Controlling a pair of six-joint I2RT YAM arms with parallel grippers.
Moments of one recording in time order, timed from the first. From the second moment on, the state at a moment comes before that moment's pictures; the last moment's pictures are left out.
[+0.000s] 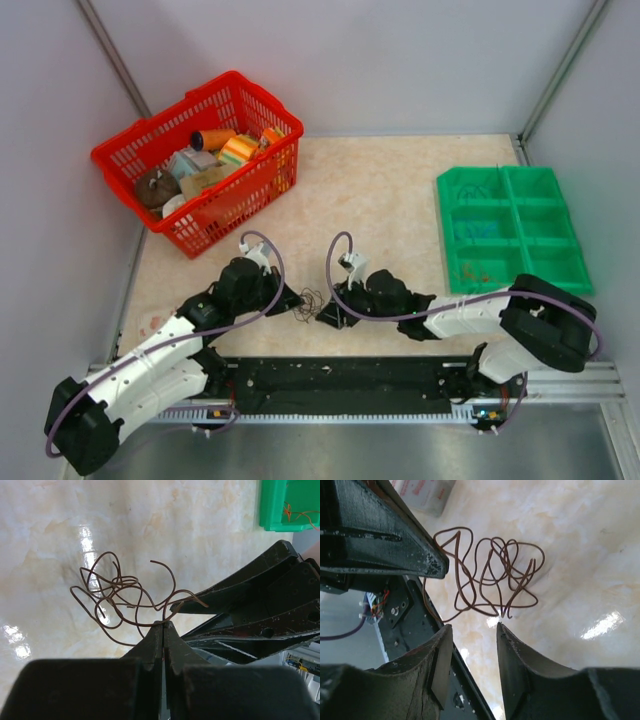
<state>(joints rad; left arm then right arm) -0.65 0.78 0.43 -0.28 0.21 -0.88 1.06 1.43 0.46 0.56 -0.17 0.63</state>
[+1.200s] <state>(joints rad) -0.65 0.83 0.40 -0.22 0.27 -0.89 1.09 1.39 0.32 0.77 0.17 0.69</state>
